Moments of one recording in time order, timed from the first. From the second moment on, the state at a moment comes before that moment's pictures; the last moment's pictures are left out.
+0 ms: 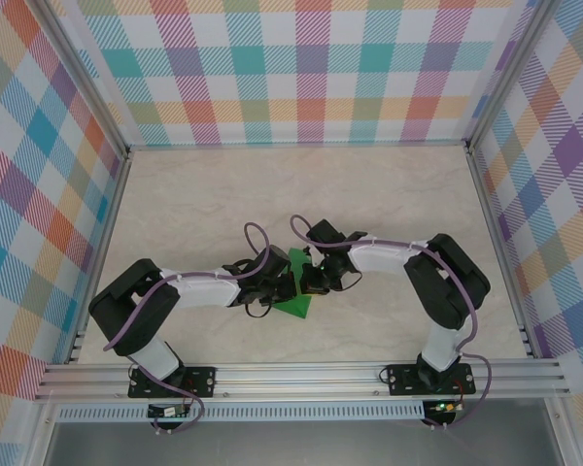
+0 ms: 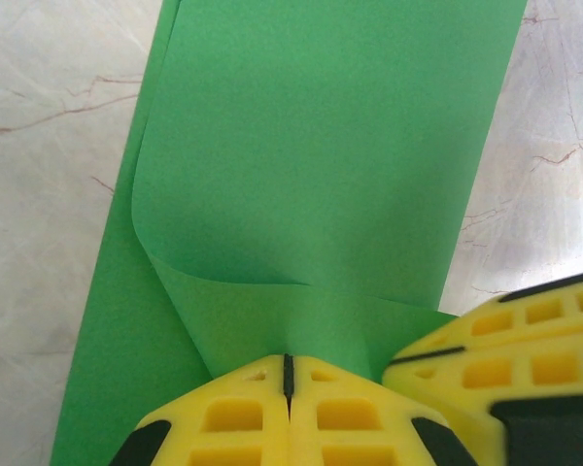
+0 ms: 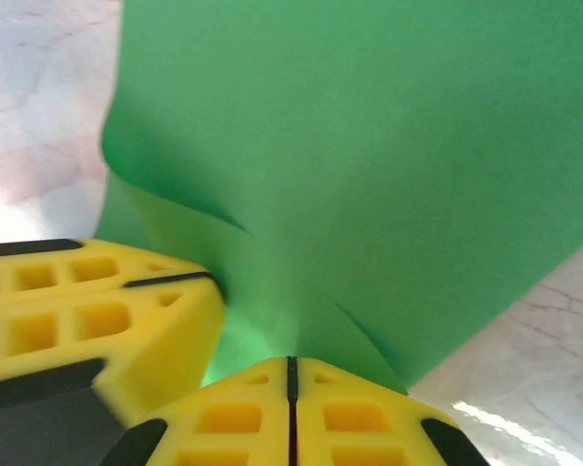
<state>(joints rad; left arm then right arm) -0.83 1.62 0.71 -0.06 0.11 -0.95 0.74 1.79 1.00 -0.48 -0.43 0.64</state>
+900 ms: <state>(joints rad) -0.61 1.61 0.69 -0.06 0.27 -0.78 0.72 1.84 1.02 -0.49 -0.49 0.54</state>
